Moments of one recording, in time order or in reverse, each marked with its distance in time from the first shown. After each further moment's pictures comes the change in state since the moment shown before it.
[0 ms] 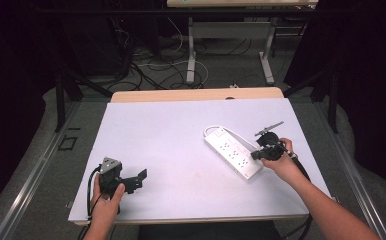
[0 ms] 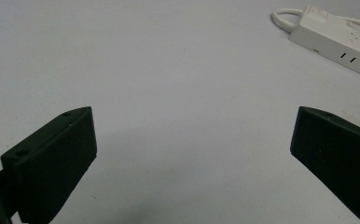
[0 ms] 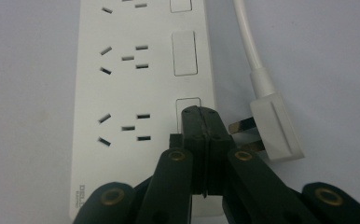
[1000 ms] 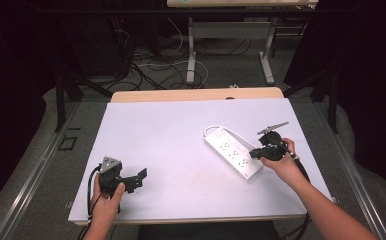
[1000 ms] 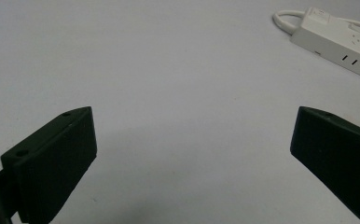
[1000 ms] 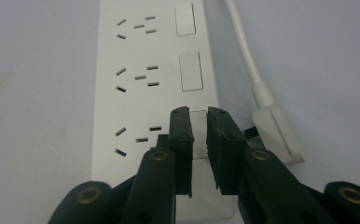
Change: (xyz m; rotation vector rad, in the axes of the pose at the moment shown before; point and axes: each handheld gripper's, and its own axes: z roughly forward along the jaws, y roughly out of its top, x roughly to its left) left arm 0.001 0.001 0.001 0.004 0.002 -0.003; right arm 0.001 -0.001 -0.010 -0.083 0.023 0.018
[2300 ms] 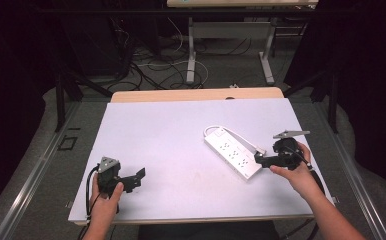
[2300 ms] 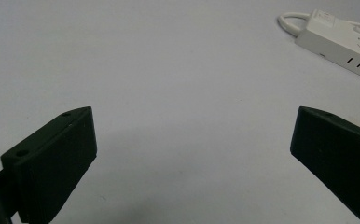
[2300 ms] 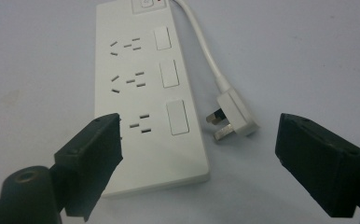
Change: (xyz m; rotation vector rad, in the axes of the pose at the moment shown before) left arm 0.004 0.000 -0.002 -0.006 0.010 -0.013; right arm -0.001 -0.030 -0.038 -0.178 -0.078 0.035
